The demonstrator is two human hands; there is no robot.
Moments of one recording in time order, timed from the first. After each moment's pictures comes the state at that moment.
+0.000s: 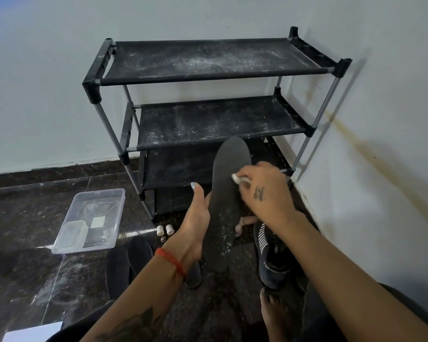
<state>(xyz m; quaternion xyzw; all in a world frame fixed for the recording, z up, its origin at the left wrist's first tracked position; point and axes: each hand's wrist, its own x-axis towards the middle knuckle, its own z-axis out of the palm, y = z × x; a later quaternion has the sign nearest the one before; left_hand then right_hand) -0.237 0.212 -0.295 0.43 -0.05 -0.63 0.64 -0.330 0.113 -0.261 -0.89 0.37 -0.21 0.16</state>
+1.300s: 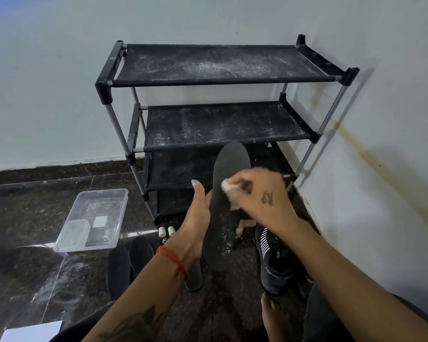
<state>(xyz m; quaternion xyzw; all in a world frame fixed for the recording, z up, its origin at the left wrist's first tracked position) -0.227 0.216 -0.288 0.44 -0.10 -0.62 0.64 -0.325 0.132 -0.247 -0.88 0.30 -0.24 0.29</state>
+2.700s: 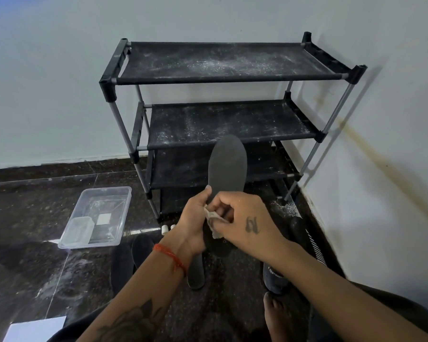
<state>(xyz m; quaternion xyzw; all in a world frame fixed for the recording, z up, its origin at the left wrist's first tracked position) -0.220 0.222 -0.281 0.45 0.02 -0.62 0.65 -0.322 0.172 -0.260 -0.89 0.24 -0.19 0.34</state>
